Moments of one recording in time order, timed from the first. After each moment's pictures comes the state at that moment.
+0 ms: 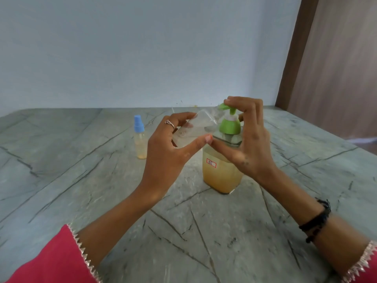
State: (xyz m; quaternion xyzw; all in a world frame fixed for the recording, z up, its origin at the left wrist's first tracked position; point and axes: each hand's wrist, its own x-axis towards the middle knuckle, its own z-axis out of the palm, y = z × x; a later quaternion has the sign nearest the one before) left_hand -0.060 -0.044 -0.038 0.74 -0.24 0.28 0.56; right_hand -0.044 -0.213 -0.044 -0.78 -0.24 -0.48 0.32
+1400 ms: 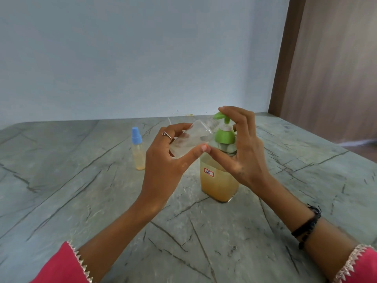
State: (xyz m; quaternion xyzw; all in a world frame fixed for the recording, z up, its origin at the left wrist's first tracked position) left_hand -0.062 -0.044 -0.036 0.74 -0.24 0.28 0.56; right_hand -0.045 -0.212 -0.046 -0.78 -0.23 -0.49 0.32
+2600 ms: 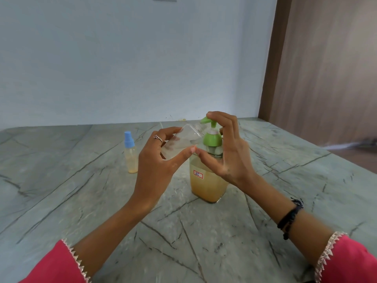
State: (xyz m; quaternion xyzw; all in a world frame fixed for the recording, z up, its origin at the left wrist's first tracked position) left_hand -0.058 -0.046 -0.038 0.73 -0.24 0.28 0.57; right_hand -0.045 -0.215 -0.044 -0.79 -0.25 -0.48 0.30
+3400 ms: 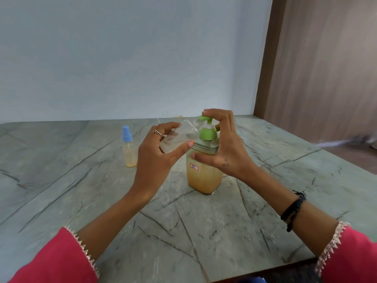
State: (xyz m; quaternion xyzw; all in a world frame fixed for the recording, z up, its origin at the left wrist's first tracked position) left_hand -0.060 -0.046 -0.038 0.74 -0.24 0.29 0.56; right_hand -0.053 -0.222 -0.038 -0.82 -0.26 -0.39 0.34
